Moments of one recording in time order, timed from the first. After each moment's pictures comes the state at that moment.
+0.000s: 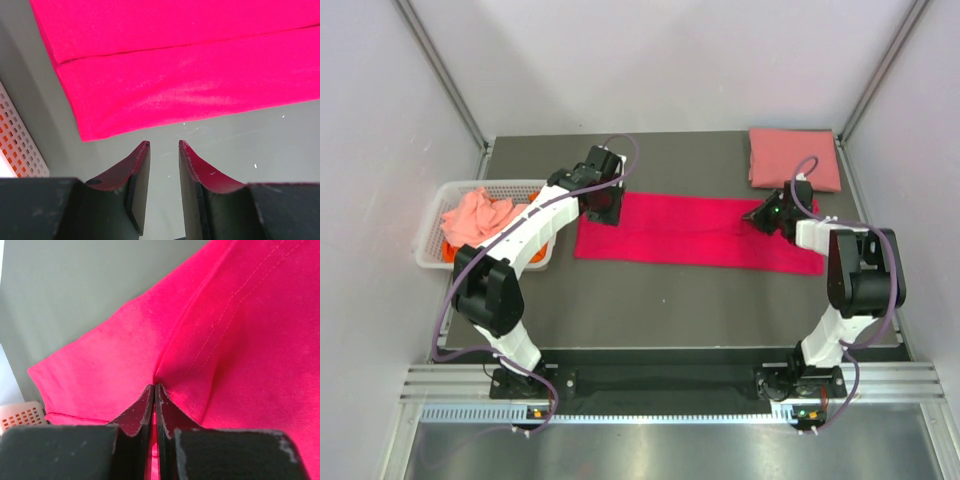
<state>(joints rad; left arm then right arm) -0.48 1.69 1.49 -0.81 -0.05 -0.24 0.02 1.73 0.88 0.15 -0.26 0.85</state>
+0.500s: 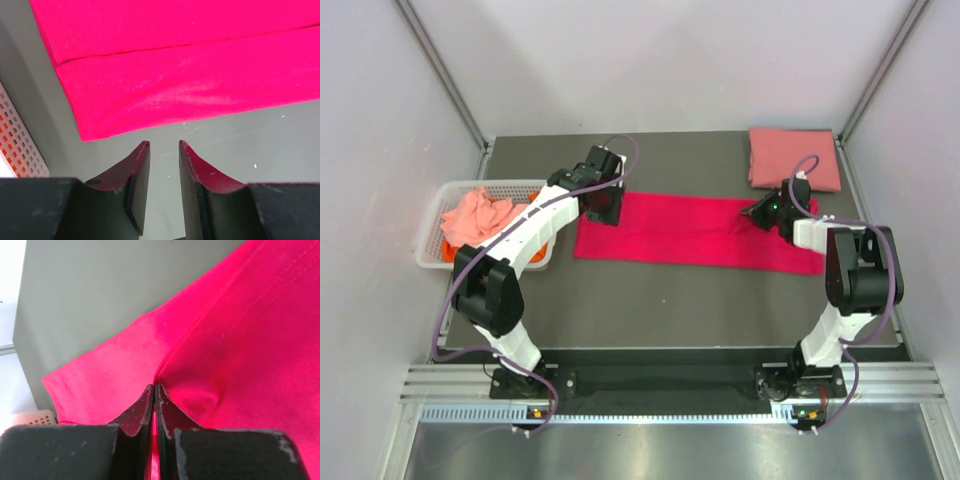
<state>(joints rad) -0.48 1.69 1.49 -0.81 -0.05 -0.24 0.04 1.75 0.89 0.21 -0.23 0.90</state>
